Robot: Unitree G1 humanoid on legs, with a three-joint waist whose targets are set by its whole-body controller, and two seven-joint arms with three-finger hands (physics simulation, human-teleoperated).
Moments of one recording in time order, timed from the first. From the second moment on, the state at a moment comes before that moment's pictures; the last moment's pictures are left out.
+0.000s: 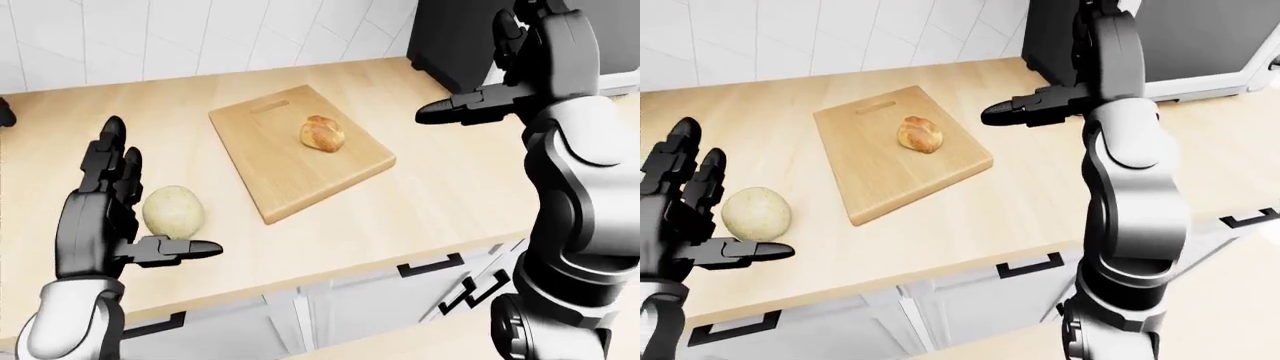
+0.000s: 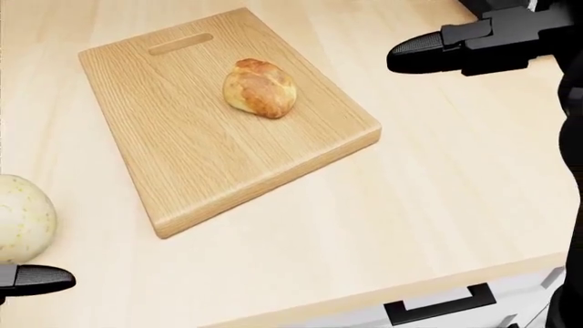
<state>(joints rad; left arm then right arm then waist) -0.07 0.21 0.44 -0.74 -0.02 0.58 -0.26 -0.83 -0.36 -0.17 -0.46 -0.05 0.95 0.09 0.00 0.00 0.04</state>
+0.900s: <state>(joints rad) -0.04 0.20 0.42 -0.48 0.13 0.31 -0.25 -0.84 -0.33 -0.16 -0.47 -0.08 0.96 0.11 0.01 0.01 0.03</state>
